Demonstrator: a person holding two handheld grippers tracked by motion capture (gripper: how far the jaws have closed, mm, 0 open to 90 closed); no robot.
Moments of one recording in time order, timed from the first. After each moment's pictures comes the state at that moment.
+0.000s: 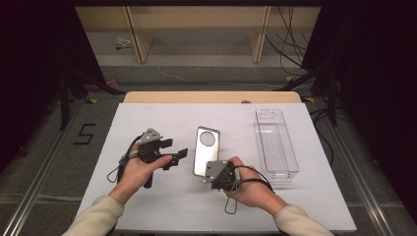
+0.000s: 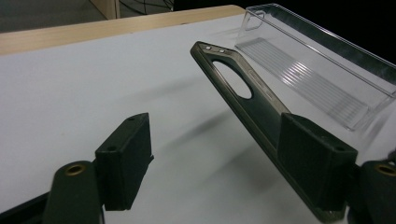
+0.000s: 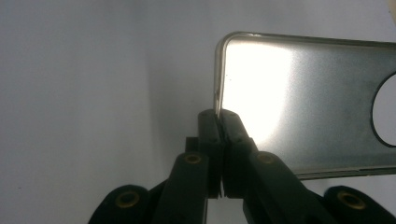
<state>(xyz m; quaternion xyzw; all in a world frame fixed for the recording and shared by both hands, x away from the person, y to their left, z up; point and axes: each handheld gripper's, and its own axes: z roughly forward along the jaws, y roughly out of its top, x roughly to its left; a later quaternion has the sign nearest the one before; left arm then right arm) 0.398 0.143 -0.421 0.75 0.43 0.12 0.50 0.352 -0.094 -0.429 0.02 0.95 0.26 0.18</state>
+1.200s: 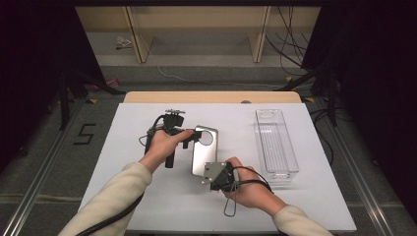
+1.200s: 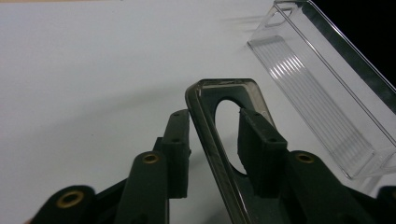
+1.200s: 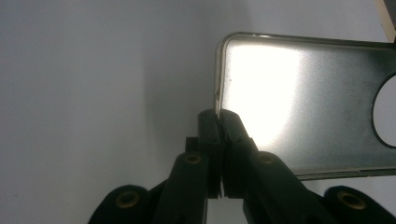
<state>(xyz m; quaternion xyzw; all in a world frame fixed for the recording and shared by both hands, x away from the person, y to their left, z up) 0.460 0.097 -0.410 0.74 0.51 0.05 0.44 0.349 -0.090 -0.428 0.01 0.95 0.27 0.19</state>
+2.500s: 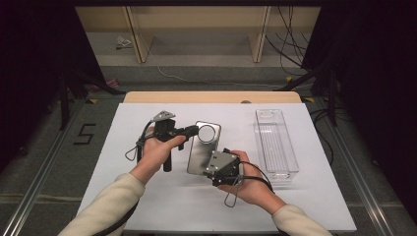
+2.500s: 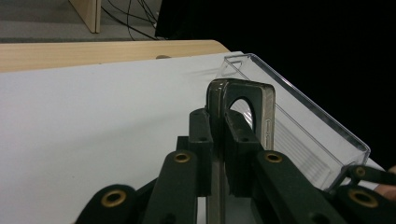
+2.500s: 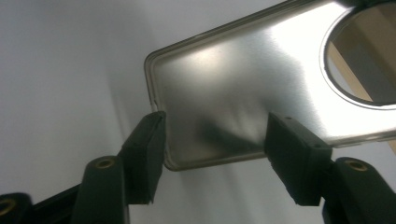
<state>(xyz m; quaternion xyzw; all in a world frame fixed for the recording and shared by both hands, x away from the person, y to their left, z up) 0.428 0.114 -0.399 0.70 0.44 0.08 0.56 0.366 -0.102 -0.430 0.09 0.91 0.34 0.24</state>
